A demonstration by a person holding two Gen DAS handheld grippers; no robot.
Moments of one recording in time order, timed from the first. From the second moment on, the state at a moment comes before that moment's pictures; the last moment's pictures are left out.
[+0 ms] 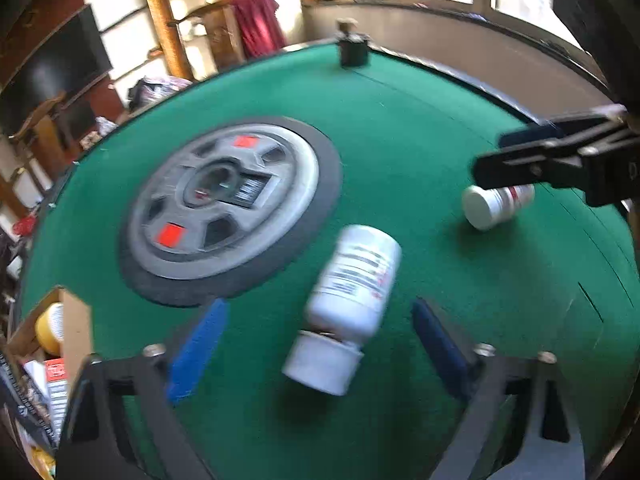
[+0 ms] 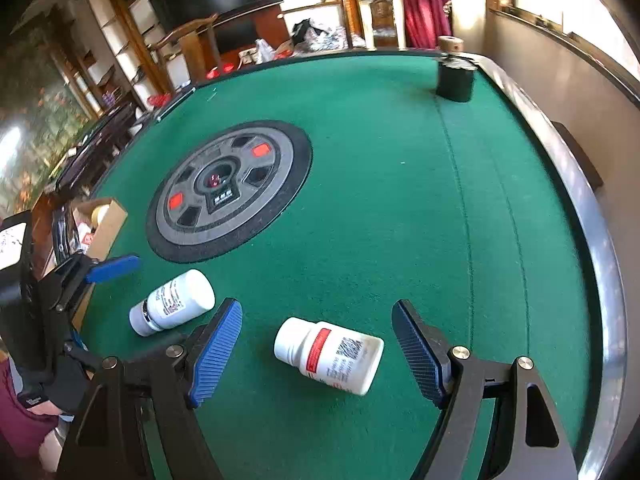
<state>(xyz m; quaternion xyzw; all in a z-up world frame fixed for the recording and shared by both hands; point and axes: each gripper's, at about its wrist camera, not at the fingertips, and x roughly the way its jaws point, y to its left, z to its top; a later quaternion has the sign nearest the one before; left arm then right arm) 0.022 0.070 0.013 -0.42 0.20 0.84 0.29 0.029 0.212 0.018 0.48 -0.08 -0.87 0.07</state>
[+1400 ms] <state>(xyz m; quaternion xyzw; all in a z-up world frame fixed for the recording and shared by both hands) 0.117 -0.169 0.070 -0.41 -0.06 0.89 0.17 0.071 0.047 0.054 0.44 0.03 -0.88 0.15</state>
